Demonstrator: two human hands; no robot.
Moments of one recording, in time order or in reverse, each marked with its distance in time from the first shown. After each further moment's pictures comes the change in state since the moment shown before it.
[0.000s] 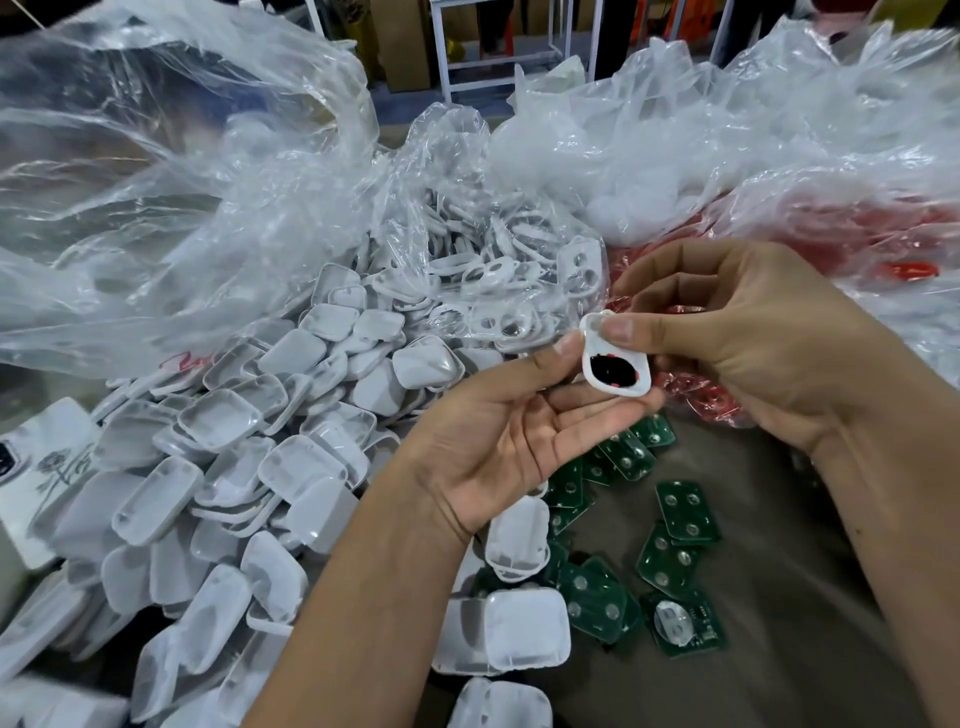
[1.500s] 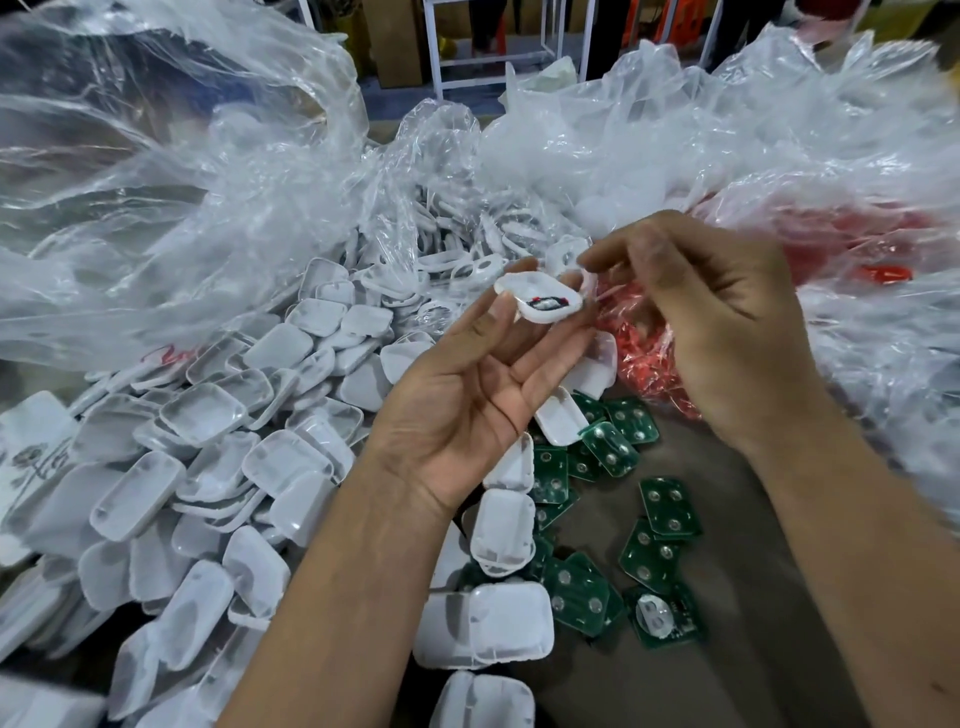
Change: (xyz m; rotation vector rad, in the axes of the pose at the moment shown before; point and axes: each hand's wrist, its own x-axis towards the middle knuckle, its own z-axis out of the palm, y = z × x) left_hand 0.006 0.007 -0.009 -0.113 0.039 0.289; right_hand 0.004 0.018 0.010 -0.317 0.156 -0.593
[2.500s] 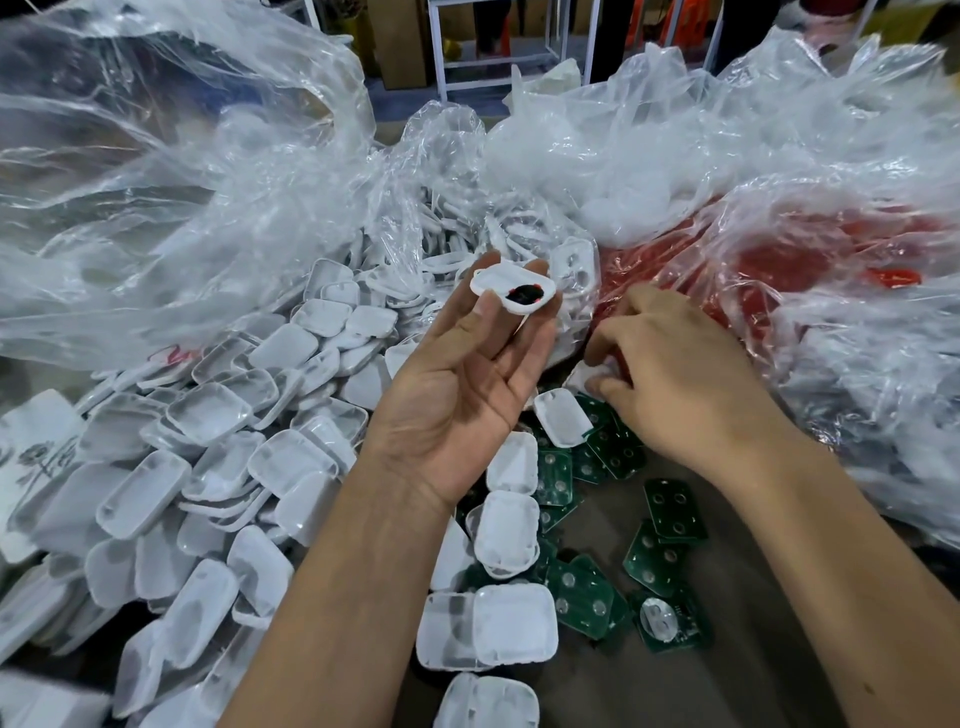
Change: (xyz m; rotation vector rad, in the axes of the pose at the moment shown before) left_hand 0.003 0.000 -0.001 -0.005 0.103 0.130; right_hand -0.010 0.020 0.012 -0.909 -0.386 0.173
